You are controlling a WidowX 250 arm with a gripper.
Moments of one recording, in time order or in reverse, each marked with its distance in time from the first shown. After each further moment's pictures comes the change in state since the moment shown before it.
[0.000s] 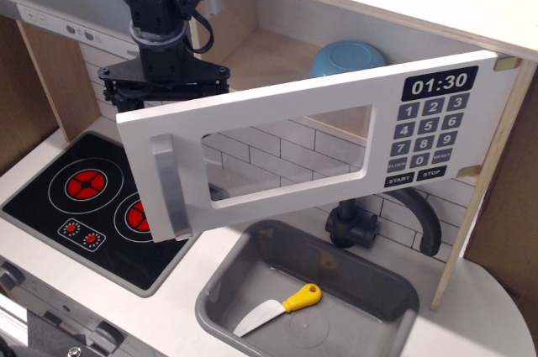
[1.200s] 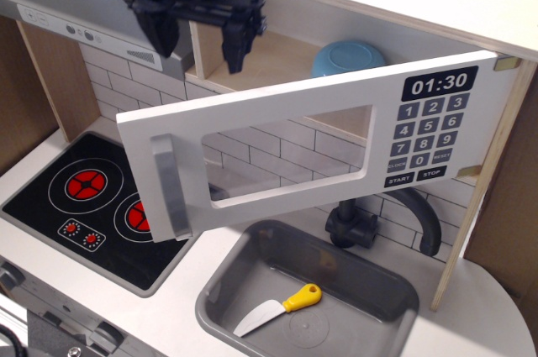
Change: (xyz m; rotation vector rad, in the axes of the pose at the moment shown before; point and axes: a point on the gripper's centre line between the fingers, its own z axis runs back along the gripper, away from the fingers) arm -0.006 -0.039 0.097 -0.106 -0.129 -0.381
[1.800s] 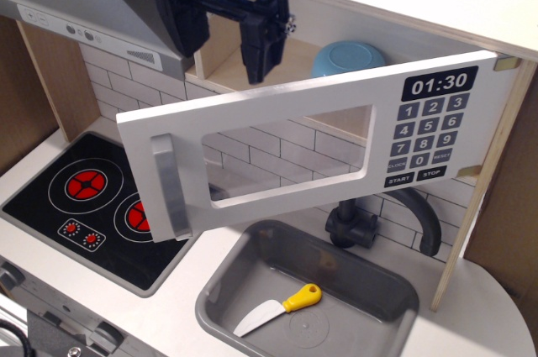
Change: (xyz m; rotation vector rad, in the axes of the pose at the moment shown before) arm -0.031 -0.030 0.037 -0.109 0.108 -0.228
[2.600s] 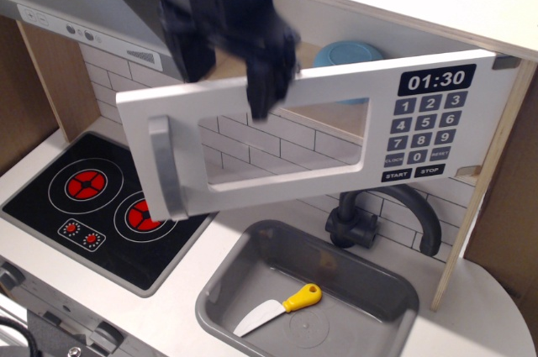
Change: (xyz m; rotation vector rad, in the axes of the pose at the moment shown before) arm -0.008 -0.002 -0.025 0.075 0.007 -0.011
